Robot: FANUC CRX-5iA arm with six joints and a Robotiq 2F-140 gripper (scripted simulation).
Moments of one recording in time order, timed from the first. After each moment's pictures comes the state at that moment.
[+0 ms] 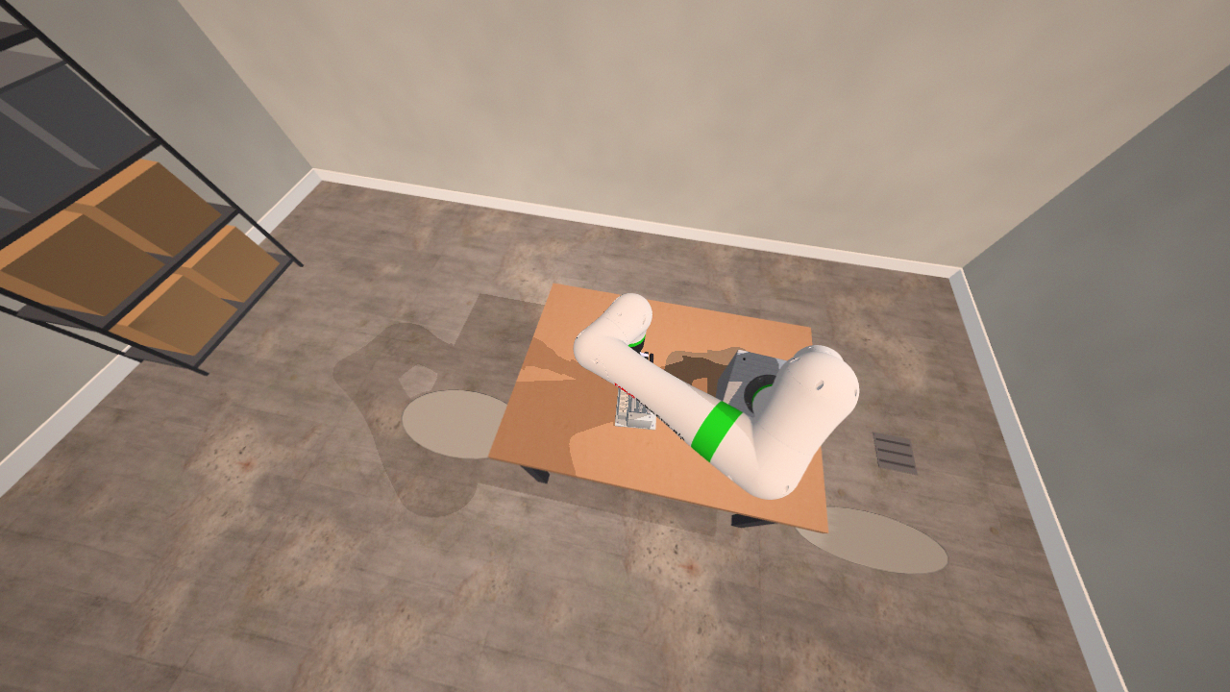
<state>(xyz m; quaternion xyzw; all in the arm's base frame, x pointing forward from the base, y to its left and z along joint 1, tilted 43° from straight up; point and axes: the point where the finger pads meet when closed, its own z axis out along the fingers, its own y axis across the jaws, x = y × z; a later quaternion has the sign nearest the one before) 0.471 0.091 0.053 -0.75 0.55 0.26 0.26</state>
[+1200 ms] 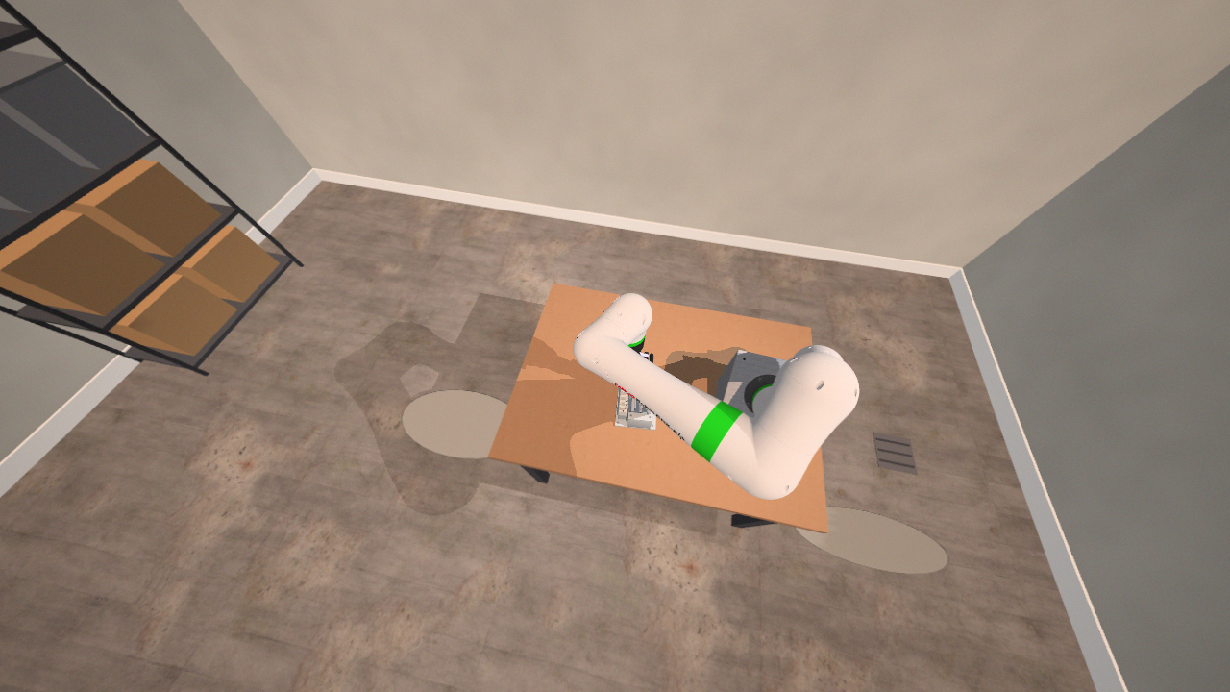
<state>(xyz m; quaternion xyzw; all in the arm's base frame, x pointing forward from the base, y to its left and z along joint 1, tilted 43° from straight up) 0.471 0.091 0.053 -0.75 0.55 0.26 0.26</state>
